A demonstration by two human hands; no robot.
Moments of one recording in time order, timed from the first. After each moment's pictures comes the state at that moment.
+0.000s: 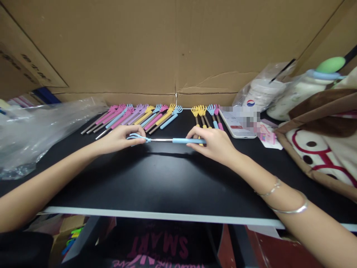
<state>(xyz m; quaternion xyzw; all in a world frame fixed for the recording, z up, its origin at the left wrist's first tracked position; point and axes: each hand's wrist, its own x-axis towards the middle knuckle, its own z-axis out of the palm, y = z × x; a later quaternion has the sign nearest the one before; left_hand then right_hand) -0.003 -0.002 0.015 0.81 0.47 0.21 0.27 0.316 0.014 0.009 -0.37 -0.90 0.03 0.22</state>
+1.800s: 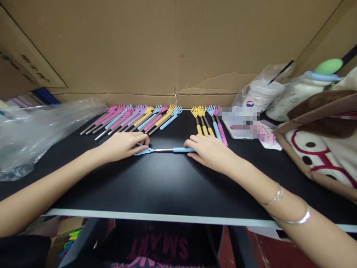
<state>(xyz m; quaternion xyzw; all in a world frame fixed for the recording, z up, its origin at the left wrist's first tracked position) 0.005 -0.010 0.003 0.89 0.46 0.04 -0.02 0.311 0.005 0.003 -0.31 -0.95 -0.10 0.05</state>
